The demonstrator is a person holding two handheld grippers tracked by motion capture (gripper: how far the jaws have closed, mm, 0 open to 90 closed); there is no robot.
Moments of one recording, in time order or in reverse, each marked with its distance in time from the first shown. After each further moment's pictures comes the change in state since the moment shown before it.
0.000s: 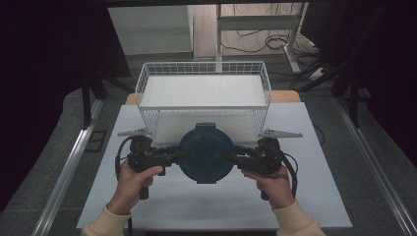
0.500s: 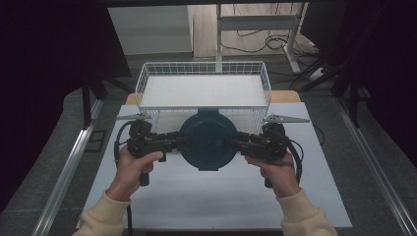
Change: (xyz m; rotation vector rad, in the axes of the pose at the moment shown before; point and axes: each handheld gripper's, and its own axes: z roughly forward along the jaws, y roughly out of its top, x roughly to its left) left arm -0.010 0.036 -0.004 -0.025 -0.009 0.034; right arm 0.006 0.035 -0.011 -0.023 -0.009 -0.027
